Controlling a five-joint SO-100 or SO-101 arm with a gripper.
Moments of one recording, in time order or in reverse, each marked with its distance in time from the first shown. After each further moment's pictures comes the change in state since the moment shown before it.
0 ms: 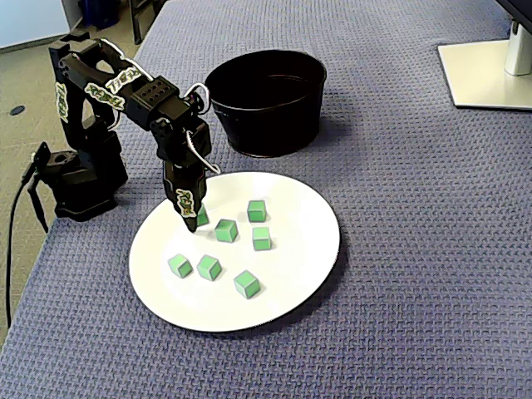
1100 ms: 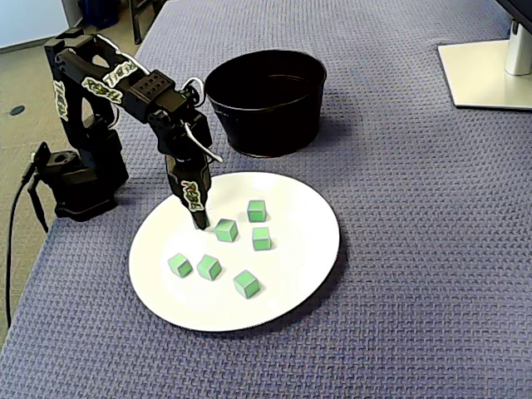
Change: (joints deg) arm -3.2 4.5 6.2 -7.9 -1.2
